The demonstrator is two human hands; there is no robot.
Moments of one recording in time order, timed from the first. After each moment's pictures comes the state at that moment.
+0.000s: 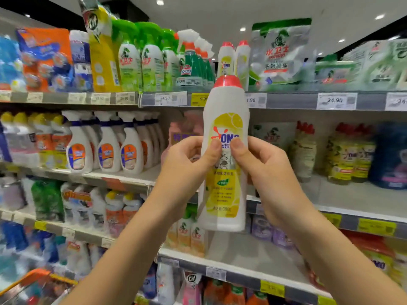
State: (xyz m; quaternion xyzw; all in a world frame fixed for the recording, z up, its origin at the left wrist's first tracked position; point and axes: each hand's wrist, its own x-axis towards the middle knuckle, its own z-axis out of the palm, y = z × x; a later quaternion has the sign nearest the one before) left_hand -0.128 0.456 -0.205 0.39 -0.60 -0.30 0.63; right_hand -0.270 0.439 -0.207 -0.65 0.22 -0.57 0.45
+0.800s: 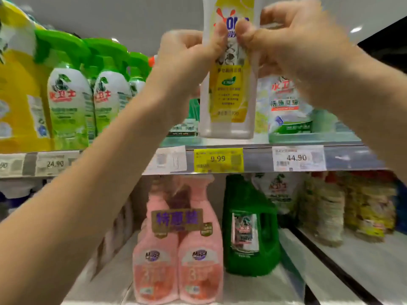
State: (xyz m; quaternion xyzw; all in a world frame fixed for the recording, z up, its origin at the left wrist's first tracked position) left_hand -0.048 0.221 -0.008 0.21 -0.73 -0.20 0.62; right_hand -0.203 0.235 0.005 -0.76 0.27 -0.59 0.06
